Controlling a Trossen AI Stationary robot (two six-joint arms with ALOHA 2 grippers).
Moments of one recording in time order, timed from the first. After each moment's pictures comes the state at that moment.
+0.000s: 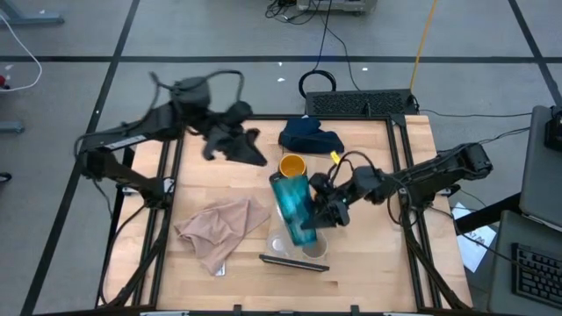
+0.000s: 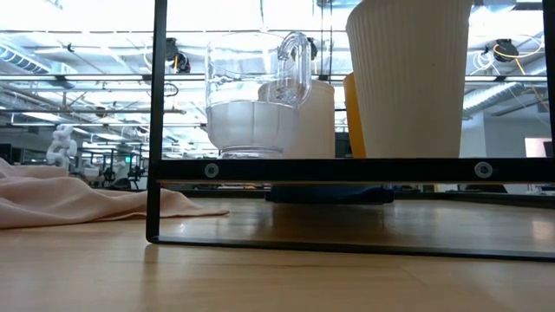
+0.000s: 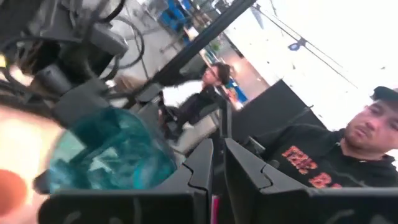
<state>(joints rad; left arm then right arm) 0.21 1.40 1.62 -0.23 0.88 -0.84 0.20 1.44 0.88 0.84 -0.37 1.11</state>
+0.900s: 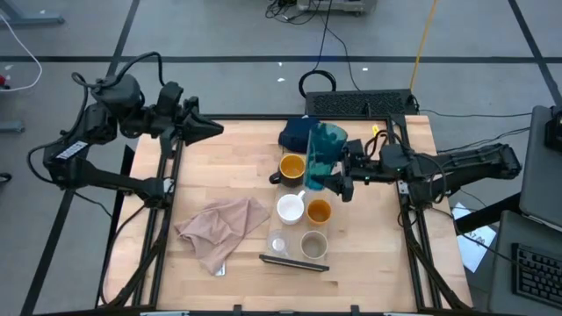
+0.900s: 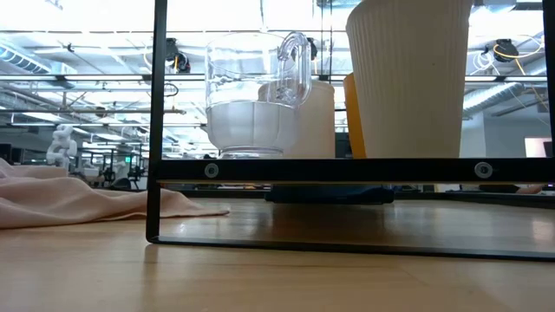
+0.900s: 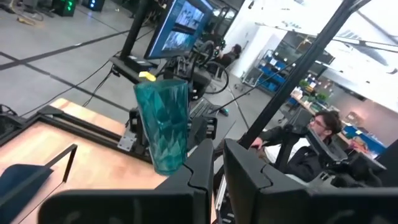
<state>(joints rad) 0.23 1.07 1.61 -0.58 0.34 -0.49 0.11 1.06 0.88 0.18 0.16 0.48</state>
